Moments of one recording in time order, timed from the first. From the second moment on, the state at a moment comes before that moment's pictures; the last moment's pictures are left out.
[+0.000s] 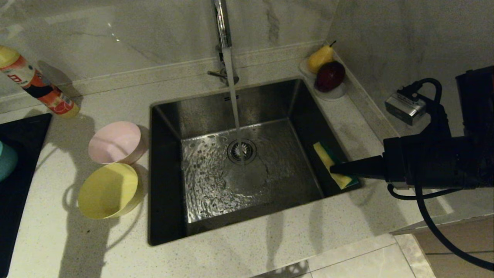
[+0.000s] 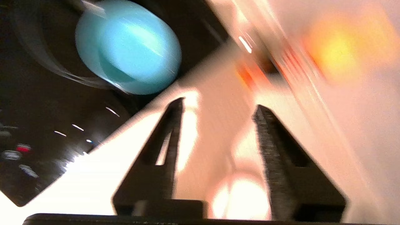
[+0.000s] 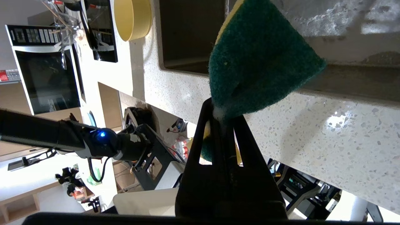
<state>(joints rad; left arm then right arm) 0.75 1.60 -1.89 0.68 -0.18 -0.75 0.44 1.44 -1.11 0.12 0.50 0.47</state>
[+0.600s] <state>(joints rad) 0.30 1.46 -1.57 0.71 -0.24 -0.41 0.44 1.45 -1.14 0.12 0.50 0.48</state>
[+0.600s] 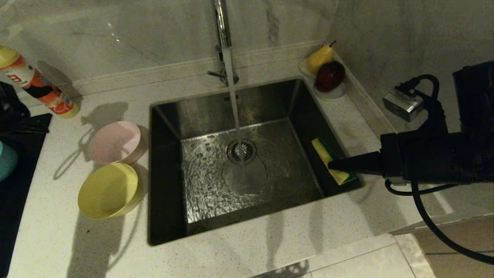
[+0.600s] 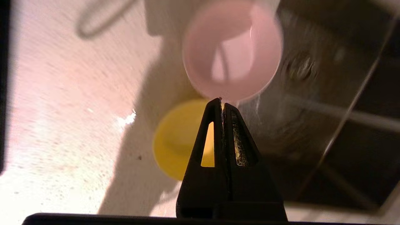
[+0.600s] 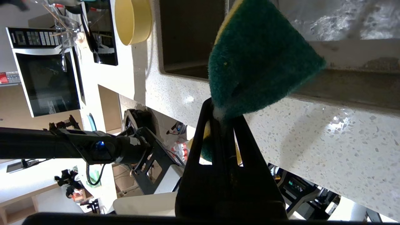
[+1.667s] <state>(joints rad) 0.28 1.76 -1.55 0.59 -0.16 -0.41 0.44 1.49 -1.14 0.12 0.50 0.47</state>
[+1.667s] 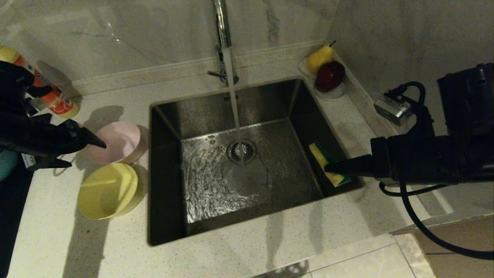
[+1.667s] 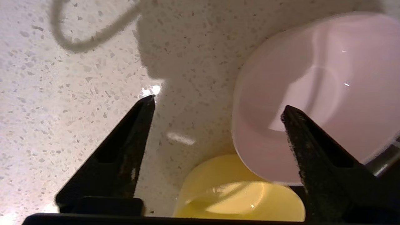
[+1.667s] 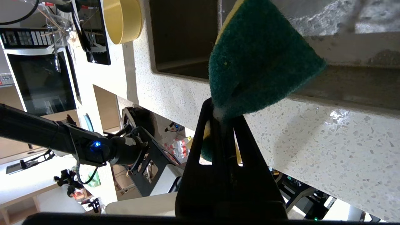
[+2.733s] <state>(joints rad) 0.28 1.87 -1.57 0.49 -0.07 -0.50 0.44 1.48 -1.14 0.12 0.50 0.47</state>
